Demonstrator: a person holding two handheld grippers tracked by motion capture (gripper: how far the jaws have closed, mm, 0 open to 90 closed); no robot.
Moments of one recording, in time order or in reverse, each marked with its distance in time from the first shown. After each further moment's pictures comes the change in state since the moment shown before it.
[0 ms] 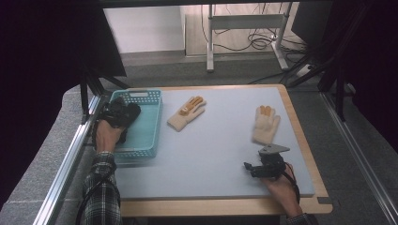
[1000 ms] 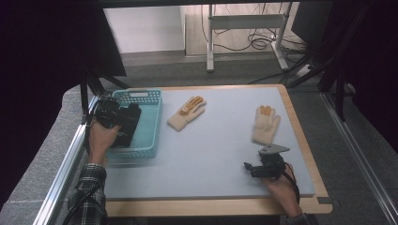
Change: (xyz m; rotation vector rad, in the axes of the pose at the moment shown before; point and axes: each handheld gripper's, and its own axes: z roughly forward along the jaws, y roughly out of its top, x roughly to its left) left arm -0.008 -0.030 -0.066 -0.356 -0.226 0.077; right arm 0.000 0.000 0.000 0.001 -0.001 -0.002
